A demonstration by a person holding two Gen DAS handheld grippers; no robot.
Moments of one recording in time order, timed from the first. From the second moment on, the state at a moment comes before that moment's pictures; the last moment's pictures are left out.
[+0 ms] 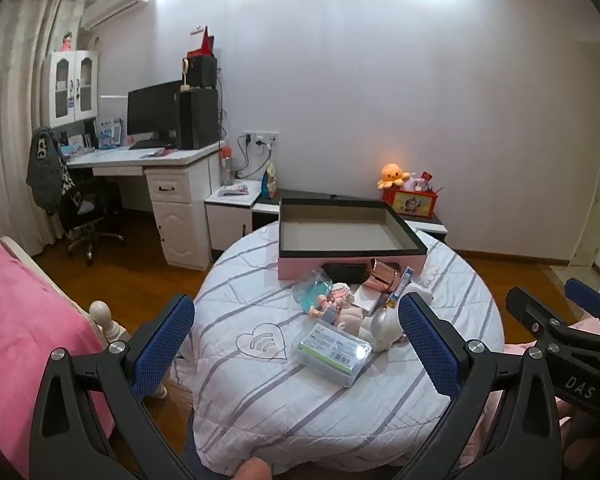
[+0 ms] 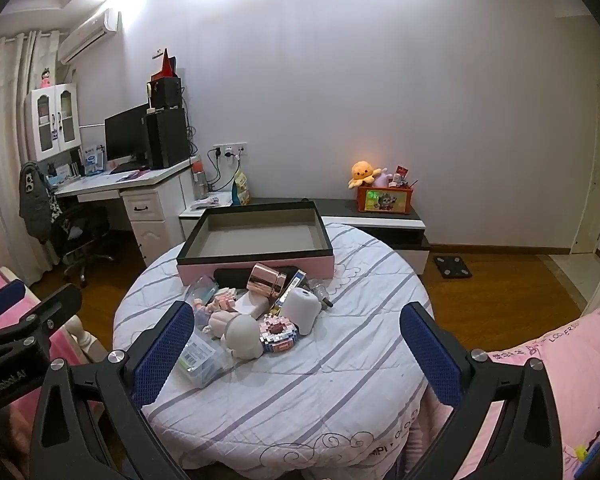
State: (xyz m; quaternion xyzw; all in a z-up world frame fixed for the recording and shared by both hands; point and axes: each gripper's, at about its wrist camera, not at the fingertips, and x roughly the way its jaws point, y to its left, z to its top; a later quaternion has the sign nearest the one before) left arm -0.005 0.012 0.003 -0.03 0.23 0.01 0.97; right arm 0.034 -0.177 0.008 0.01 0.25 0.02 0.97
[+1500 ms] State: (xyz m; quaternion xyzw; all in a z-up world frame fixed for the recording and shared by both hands) left arm -0.016 0.001 0.009 -0.03 0.21 0.00 0.98; right arm 0.027 -0.179 0.011 0.01 0.24 0.02 0.97
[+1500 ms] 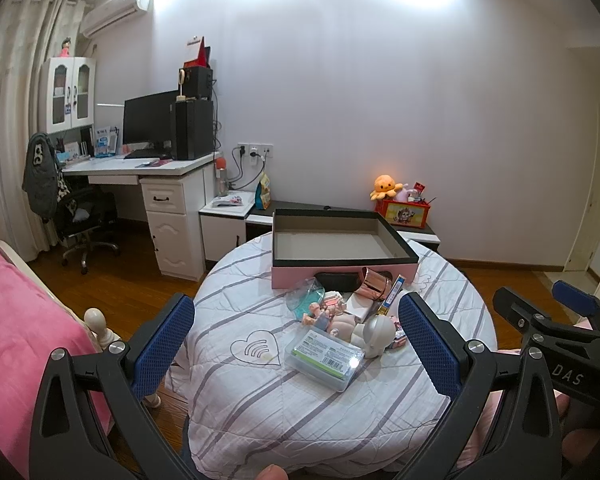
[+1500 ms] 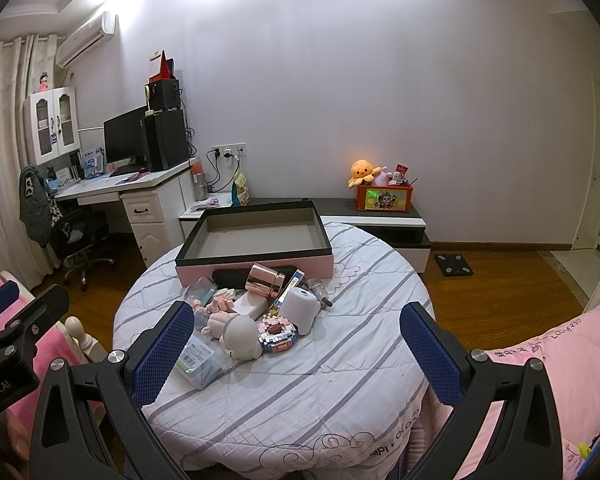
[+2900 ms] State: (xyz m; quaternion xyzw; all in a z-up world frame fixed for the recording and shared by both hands) left arm 0.074 -0.014 -0.124 -0.02 0.33 -0.07 0.94; right arm 0.124 -0.190 -0.094 0.03 0.37 0.06 0.93
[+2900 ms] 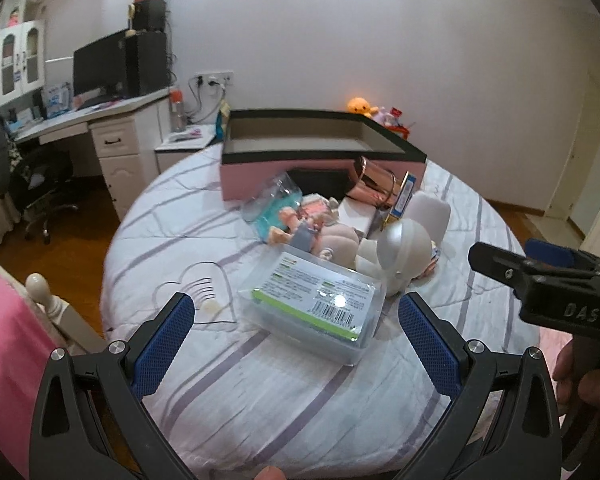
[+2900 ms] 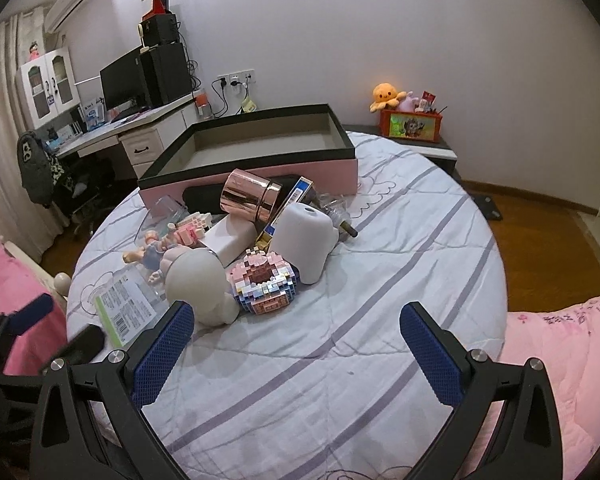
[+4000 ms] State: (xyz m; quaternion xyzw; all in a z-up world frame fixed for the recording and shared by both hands) left arm 0.136 0.022 -0.162 -0.03 0.40 -0.07 0.91; right arm 0.176 -0.137 -0.124 0.01 0.42 0.14 0.89
